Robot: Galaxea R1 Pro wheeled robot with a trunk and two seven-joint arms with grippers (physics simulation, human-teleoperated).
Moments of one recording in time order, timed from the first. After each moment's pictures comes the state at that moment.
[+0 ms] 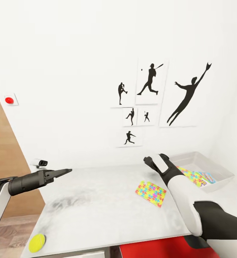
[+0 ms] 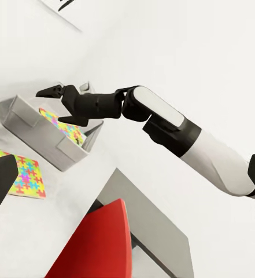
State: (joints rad) left arm -0.45 0.36 0.20 -1.45 0.53 1.04 -1.27; right arm -1.06 0.08 -0.01 -0.43 -0.71 0.42 -0.52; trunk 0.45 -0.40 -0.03
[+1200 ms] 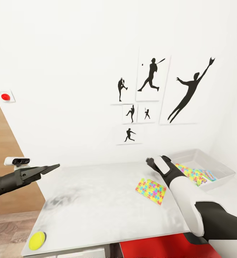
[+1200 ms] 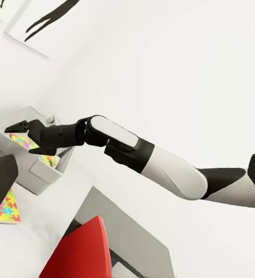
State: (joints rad) left arm -0.44 0.39 0.32 -1.45 0.53 1.04 -1.48; right arm -1.06 0.06 -0.01 -0.40 -0.71 0.37 -0.52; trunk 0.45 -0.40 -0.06
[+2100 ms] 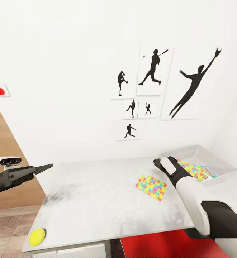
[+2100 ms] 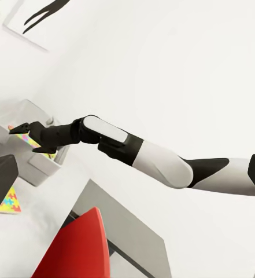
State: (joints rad) left arm -0.43 0.46 0.34 -1.45 0.53 1.03 -1.57; right arm -1.06 0.00 -0.01 -0.38 -0.71 0.34 -0.53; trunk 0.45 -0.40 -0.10
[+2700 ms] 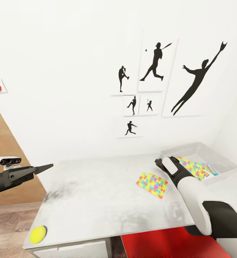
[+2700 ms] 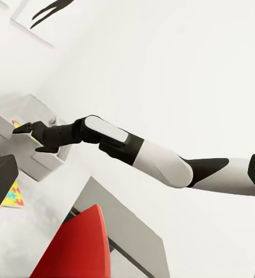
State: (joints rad) left arm -0.43 0.46 0.34 -1.45 0.53 1.03 -1.57; right arm -1.06 -0.02 -0.01 -0.38 -0.72 0.34 -0.53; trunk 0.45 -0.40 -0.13
